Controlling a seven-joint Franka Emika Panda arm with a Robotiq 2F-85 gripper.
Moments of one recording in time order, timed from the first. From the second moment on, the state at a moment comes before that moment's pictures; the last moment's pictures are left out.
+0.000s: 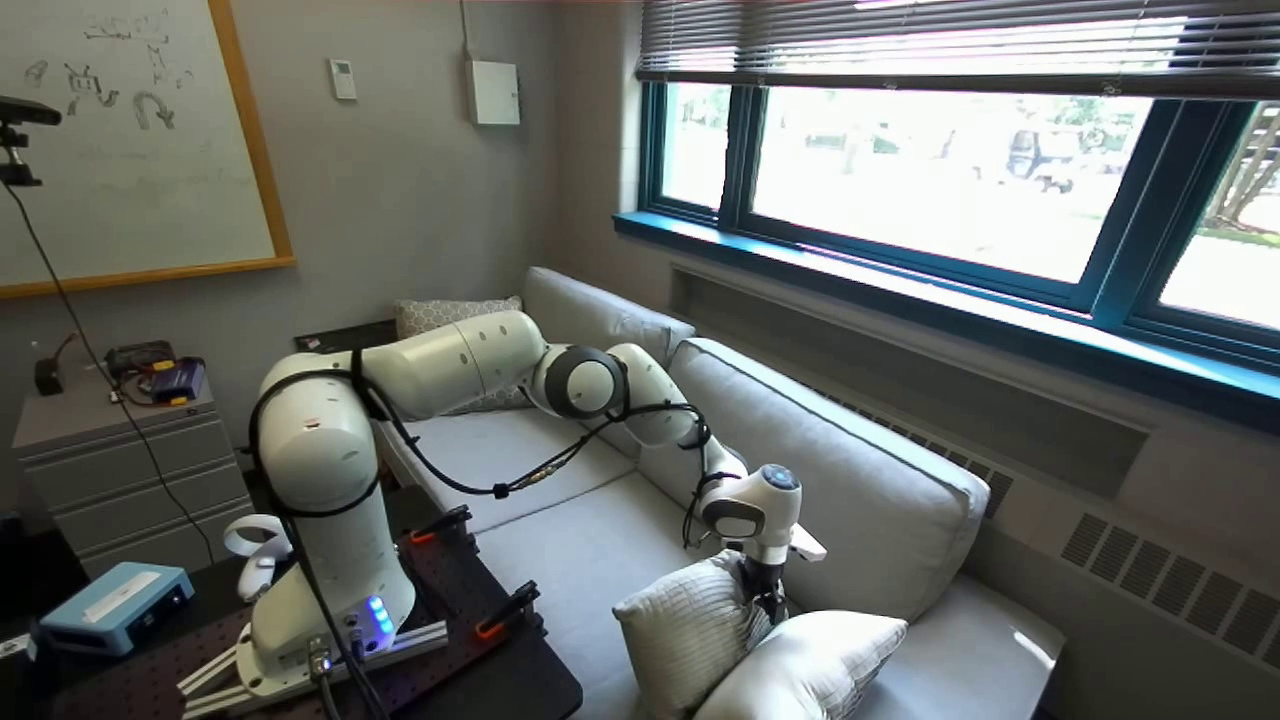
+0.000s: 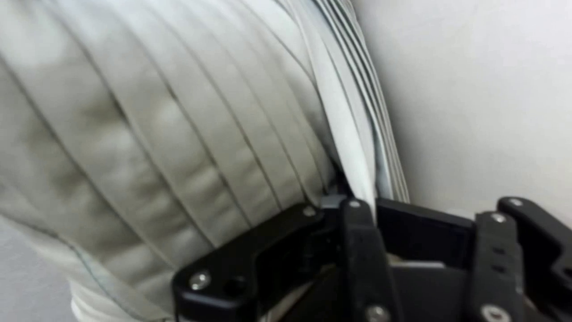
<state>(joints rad) -0.13 1.36 -0.39 -1.24 0.68 2.52 2.60</state>
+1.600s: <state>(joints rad) -0.16 1.18 -0.24 -1.38 0.60 2.67 2.40</state>
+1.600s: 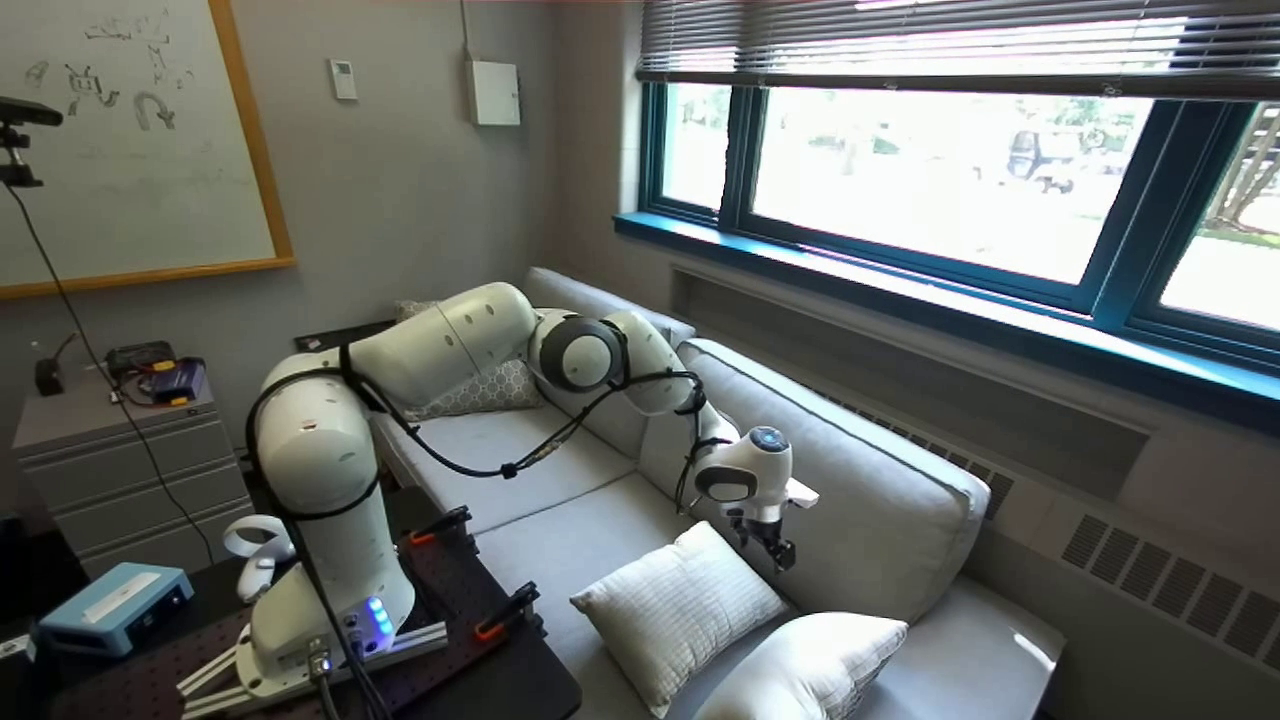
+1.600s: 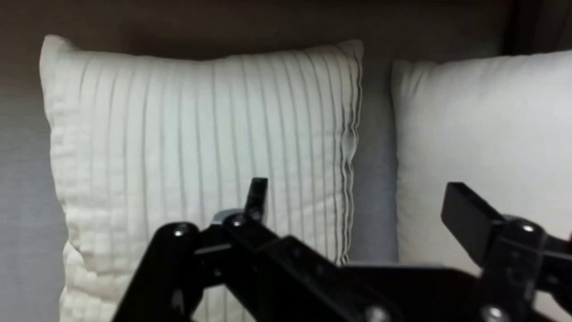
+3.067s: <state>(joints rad) 0.30 1.33 -0.51 -1.28 0.83 2.36 2.60</state>
